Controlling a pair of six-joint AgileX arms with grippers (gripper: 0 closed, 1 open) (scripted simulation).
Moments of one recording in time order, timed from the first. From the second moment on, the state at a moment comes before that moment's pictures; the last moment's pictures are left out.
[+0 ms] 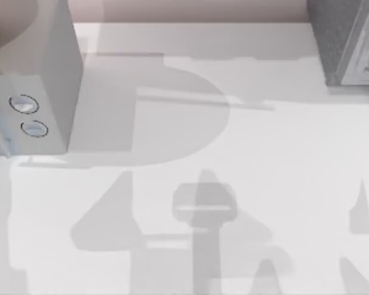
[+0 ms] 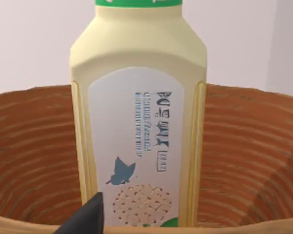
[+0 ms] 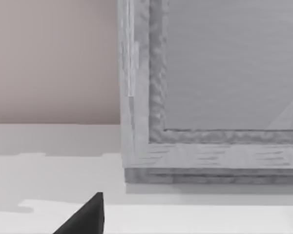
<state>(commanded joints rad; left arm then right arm) 0.24 1.06 0.67 0.38 0.24 0.02 0.00 0.00 0.00 0.00 0.00 0.00</state>
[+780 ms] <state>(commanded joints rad) 0.29 1.41 0.93 0.49 0.32 0.02 0.00 0.00 0.00 0.00 0.00 0.00</state>
